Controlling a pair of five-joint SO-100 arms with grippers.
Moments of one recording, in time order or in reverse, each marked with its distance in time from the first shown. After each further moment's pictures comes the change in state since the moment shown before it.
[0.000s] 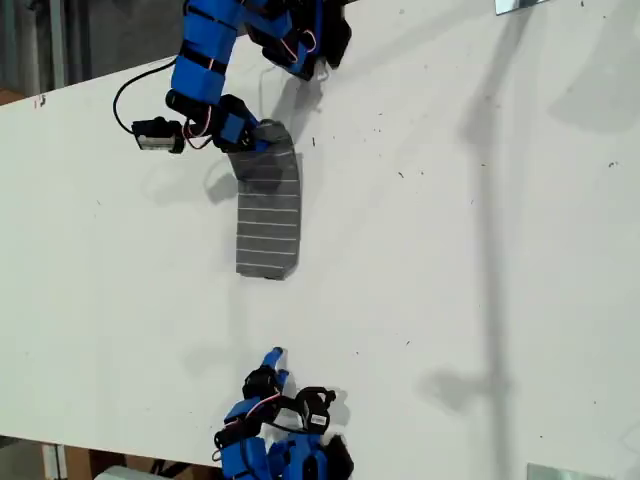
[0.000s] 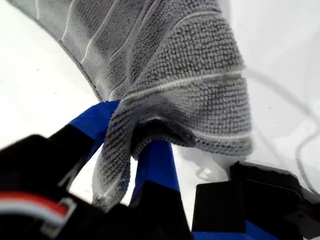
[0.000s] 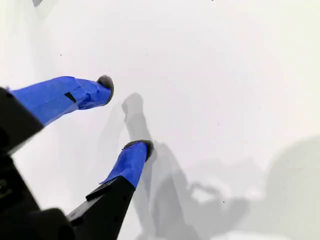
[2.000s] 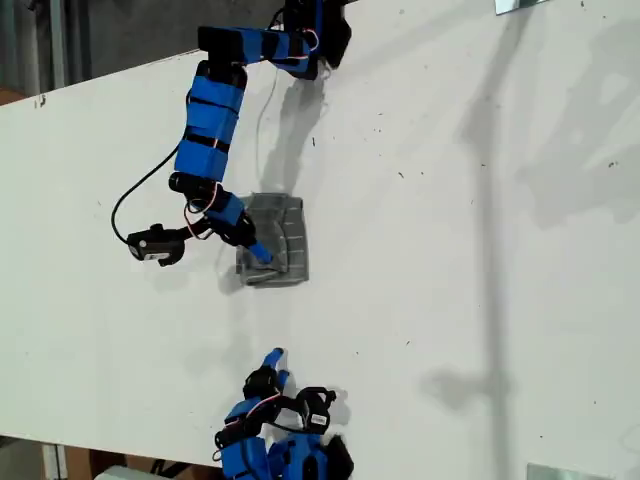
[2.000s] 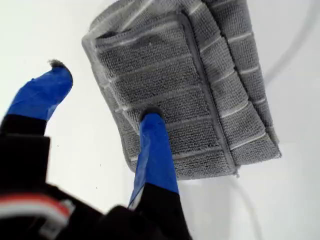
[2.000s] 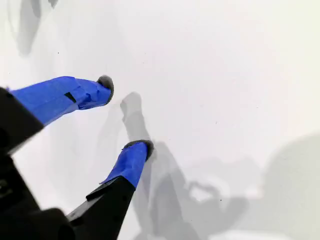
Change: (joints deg) arm 0 0.0 0.0 0.4 0.0 -0.2; arm 1 -10.0 -44.0 -53.4 -13.1 -20.0
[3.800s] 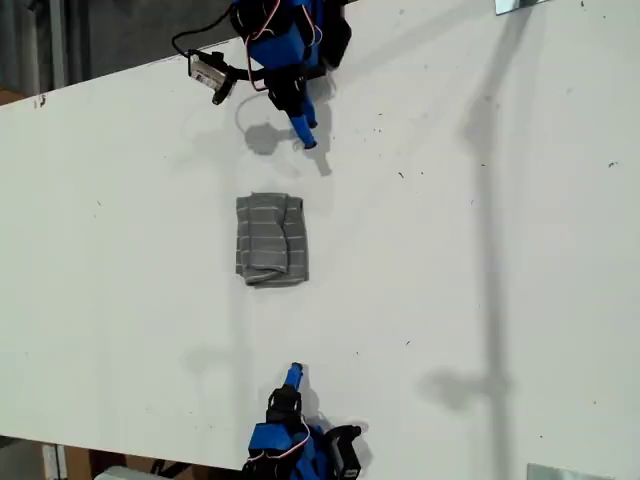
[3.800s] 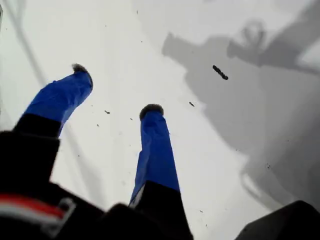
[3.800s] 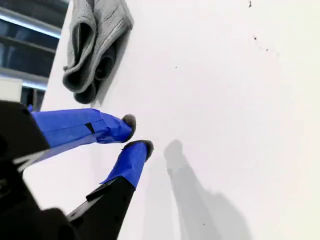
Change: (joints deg) arm 0 14.9 66.3 23.8 25.4 6.7; arm 1 -21.4 120.0 101.8 11.2 52.0
